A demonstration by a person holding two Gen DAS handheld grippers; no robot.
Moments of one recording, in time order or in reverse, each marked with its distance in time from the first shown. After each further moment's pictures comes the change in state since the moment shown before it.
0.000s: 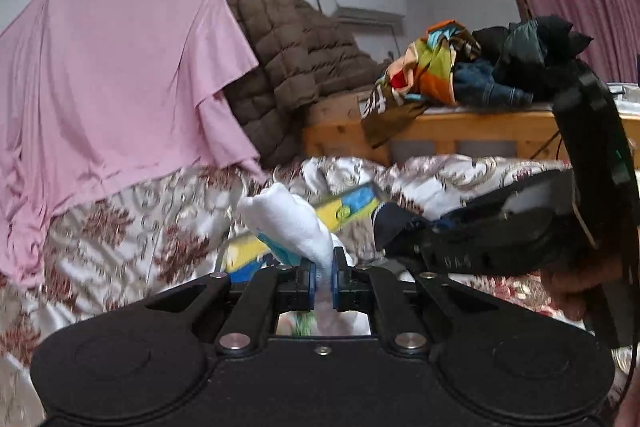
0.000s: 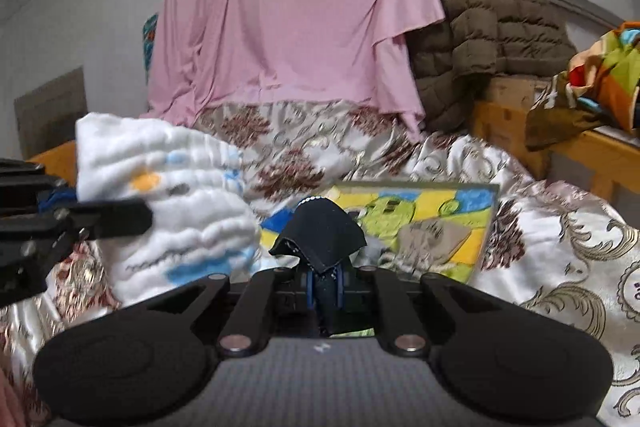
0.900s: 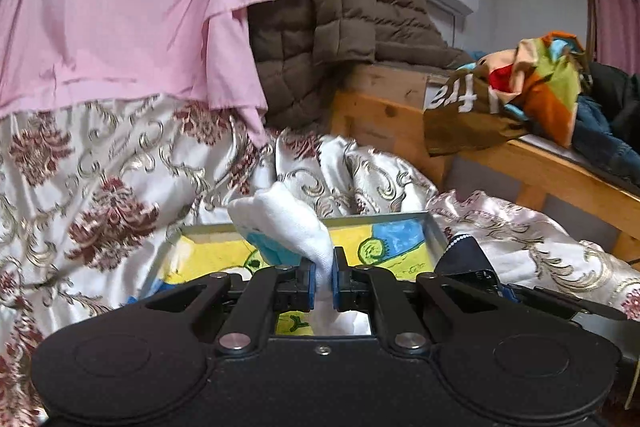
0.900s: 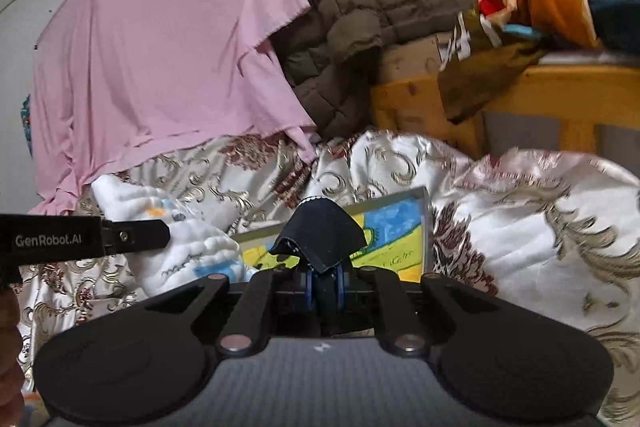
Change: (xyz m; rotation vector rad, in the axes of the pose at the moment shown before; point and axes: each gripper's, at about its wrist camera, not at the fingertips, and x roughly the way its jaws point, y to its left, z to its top) left arm 0.266 0.065 0.034 -0.334 0.136 -0.029; right arm 0.152 -0.117 0.011 0.302 -0.074 -0.199
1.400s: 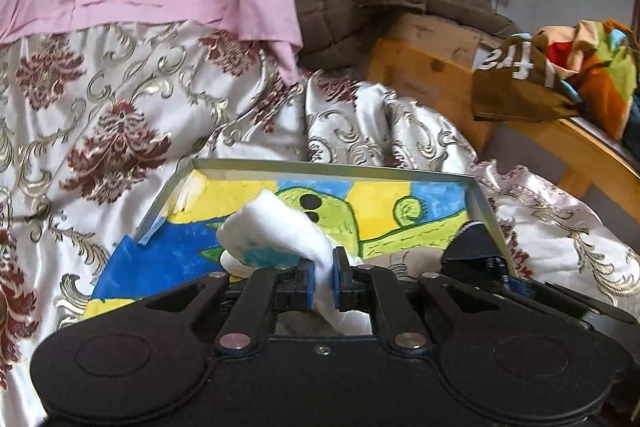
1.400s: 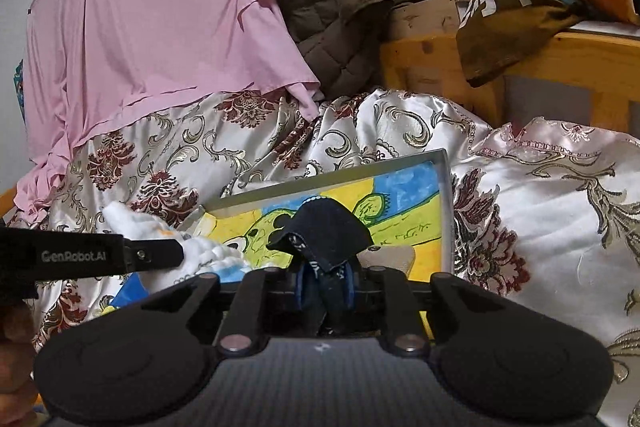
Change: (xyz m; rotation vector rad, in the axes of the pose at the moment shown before) left arm 0.045 0.028 -0.016 -0.132 0.152 0.044; right arm 0.034 0.008 -0.004 -0.040 0.117 -0.004
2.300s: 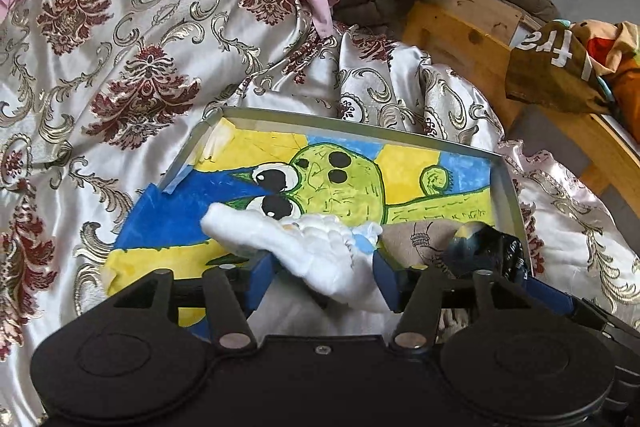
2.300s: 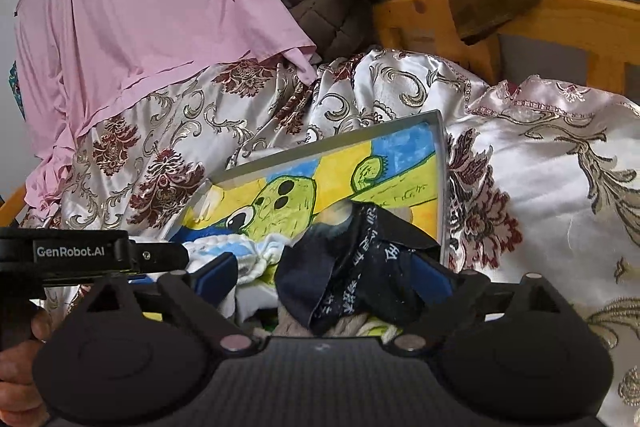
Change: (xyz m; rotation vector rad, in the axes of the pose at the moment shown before) left arm -0.004 0.015 0.008 -0.082 0.161 0.049; right arm -0.011 -0.008 0.006 0.072 0.137 0.031
